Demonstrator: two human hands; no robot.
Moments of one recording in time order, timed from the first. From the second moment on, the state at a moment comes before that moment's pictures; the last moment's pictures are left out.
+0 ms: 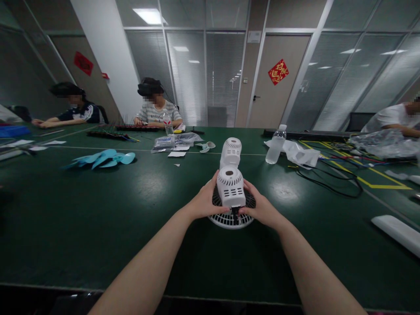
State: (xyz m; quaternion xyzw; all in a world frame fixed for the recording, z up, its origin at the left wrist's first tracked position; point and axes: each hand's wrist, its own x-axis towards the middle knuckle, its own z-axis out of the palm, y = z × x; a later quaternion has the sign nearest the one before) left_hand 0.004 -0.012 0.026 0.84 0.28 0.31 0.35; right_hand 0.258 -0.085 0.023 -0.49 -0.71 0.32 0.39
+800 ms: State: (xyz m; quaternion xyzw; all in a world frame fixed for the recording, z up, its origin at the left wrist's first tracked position) left_hand 0.007 -0.013 0.024 0.82 0.23 0.35 0.39; right_hand 0.247 -0.077 0.009 -0.45 -0.65 0.36 0.49
